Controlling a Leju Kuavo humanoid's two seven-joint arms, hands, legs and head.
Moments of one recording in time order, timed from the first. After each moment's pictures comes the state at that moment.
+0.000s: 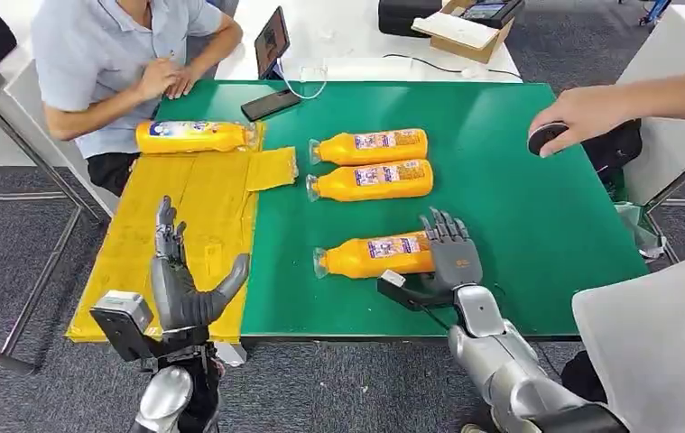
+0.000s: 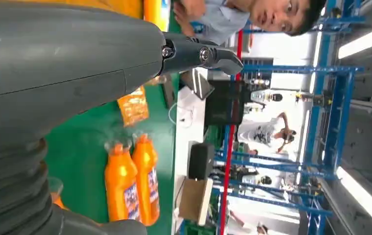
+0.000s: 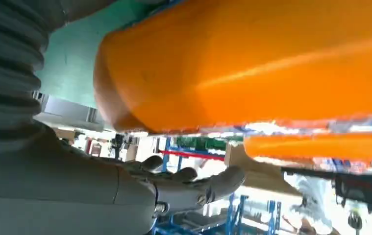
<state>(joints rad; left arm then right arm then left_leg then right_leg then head) -0.06 -0.17 -0.39 -1.56 0.01 0.48 -0.55 -0.59 0.02 0.10 -0.38 1.42 -0.60 -0.11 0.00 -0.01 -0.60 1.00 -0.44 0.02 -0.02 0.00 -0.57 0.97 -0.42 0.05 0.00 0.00</state>
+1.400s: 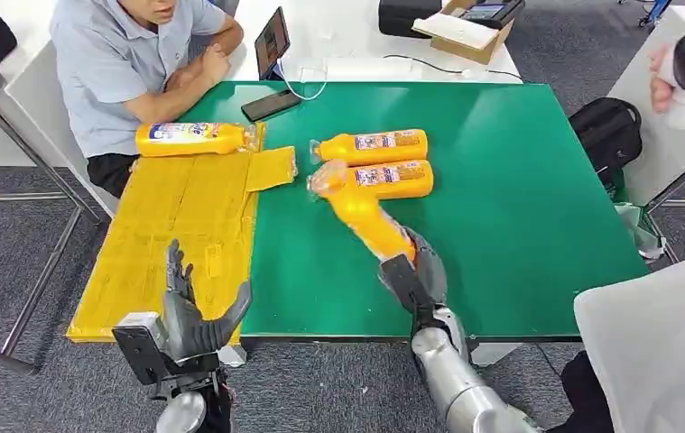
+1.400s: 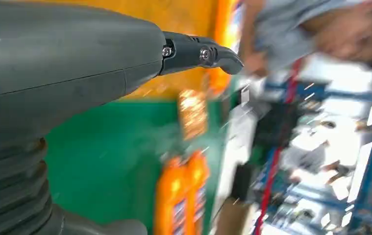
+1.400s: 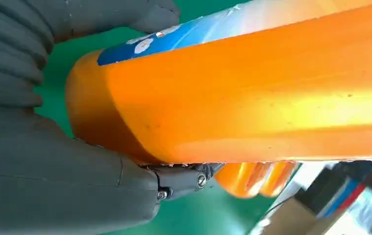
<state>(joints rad) 0.03 -0.18 -0.41 -1.46 0.16 0.55 -0.58 -0.42 0.20 -0.04 -0.63 0.38 -0.47 -0.61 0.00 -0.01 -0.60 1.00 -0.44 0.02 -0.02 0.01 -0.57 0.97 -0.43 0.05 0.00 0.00</state>
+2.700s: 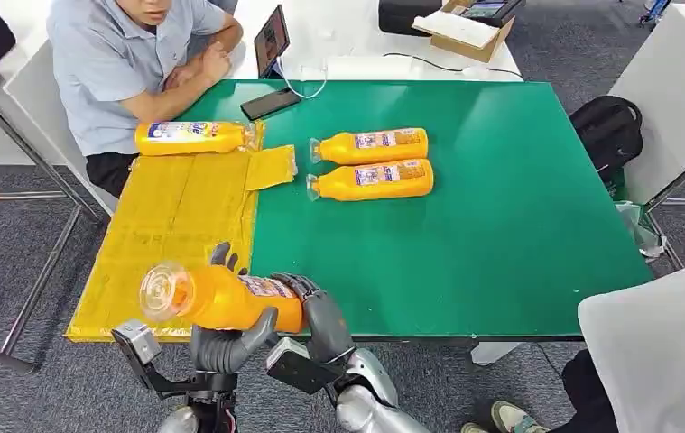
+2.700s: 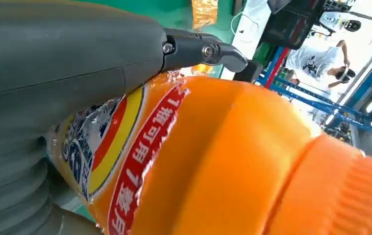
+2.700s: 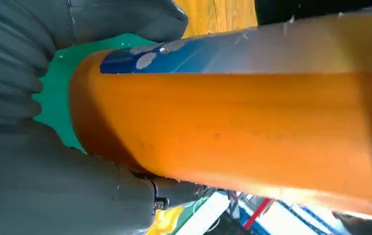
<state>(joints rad) 0.07 -0.13 -0.50 -1.55 0.37 0.21 -0.55 -0.26 0.24 0.60 -0.87 0.38 -0.44 -0.61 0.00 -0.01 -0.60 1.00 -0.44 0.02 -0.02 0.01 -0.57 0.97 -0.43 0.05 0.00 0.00</state>
